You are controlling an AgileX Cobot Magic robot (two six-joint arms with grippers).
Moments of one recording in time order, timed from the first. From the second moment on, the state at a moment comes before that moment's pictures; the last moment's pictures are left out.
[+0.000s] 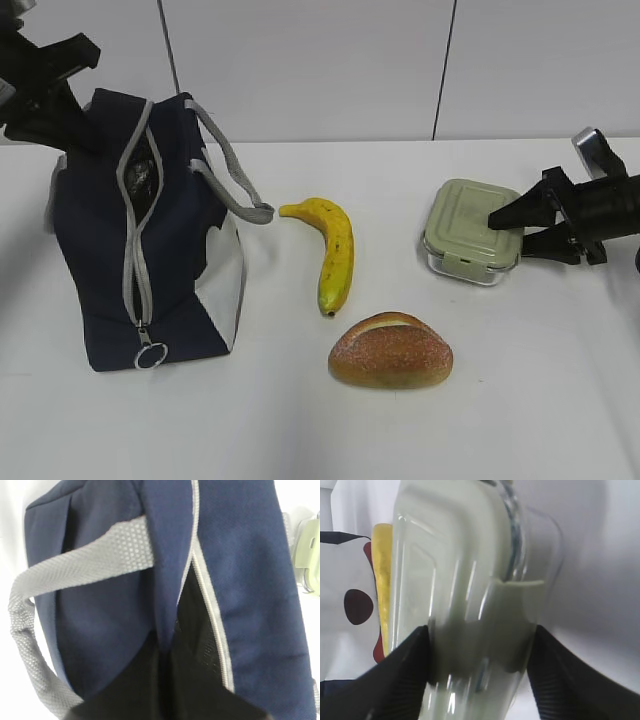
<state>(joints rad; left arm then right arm) -0.02 1.73 -1.47 -0.50 1.06 0.16 -0.33 2.23 -1.36 1.19 1.08 -1.00</state>
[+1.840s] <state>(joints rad) -0.02 1.73 -1.47 -0.62 1.01 0.16 -0.12 2.12 -1.71 1.08 1.17 -0.58</state>
